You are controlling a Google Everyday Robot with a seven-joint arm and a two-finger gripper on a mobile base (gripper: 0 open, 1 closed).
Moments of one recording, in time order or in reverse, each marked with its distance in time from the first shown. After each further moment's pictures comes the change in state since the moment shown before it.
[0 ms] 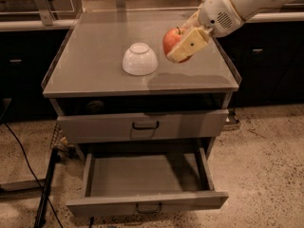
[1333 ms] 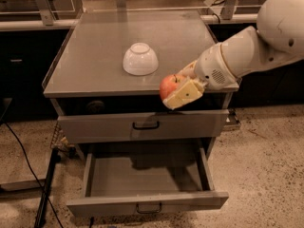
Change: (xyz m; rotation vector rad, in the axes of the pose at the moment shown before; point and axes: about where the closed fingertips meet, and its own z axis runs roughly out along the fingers) arm 0.068 0.072 0.050 -0.050 -0.012 0.102
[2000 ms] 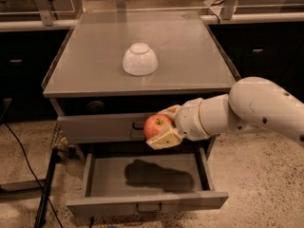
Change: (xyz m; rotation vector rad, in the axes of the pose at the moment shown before) arm 0.058 0.051 0.087 0.082 -0.090 -0.070
